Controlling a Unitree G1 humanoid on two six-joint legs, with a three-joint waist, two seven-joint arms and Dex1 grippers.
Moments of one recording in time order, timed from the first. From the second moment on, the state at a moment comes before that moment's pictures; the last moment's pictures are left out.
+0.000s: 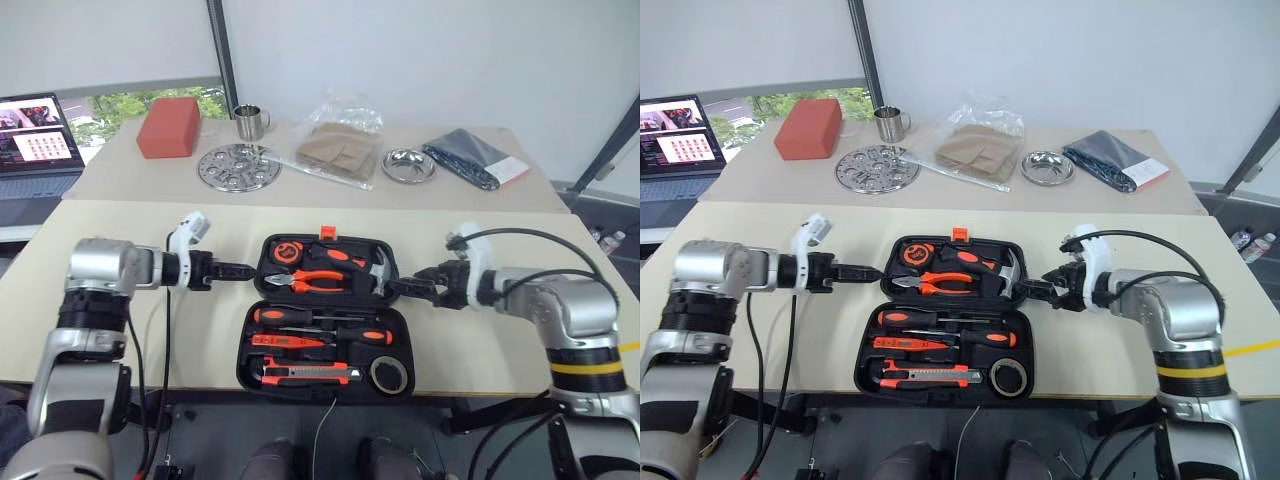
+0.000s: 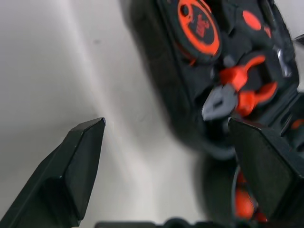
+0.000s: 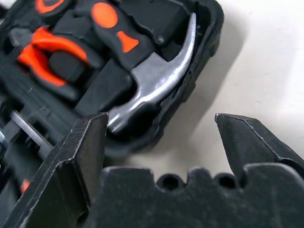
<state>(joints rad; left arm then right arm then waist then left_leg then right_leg) -0.87 0.65 0.00 0.48 -0.38 1.22 -1.00 -0.62 -0.58 -0.07 -0.01 0.47 1.17 0.68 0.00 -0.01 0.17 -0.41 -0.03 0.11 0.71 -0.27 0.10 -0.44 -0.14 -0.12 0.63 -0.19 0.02</state>
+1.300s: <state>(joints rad) -0.63 0.46 0.07 0.33 -0.23 0.29 -0.79 -0.54 -0.48 0.02 0.03 0.10 0.35 0.51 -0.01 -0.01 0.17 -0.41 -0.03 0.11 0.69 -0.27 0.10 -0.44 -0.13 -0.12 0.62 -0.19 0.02</state>
